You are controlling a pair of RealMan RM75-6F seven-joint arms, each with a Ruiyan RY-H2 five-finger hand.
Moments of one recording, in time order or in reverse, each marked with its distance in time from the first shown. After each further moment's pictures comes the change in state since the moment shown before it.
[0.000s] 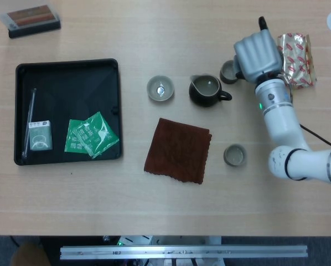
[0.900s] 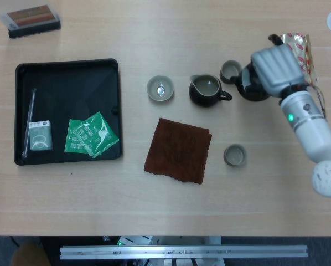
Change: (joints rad) left arm -0.020 0.009 -0.001 -0.021 0.016 -0.019 0.019; right arm -0.156 0.265 0.036 -0.351 -0.096 -0.086 0.336
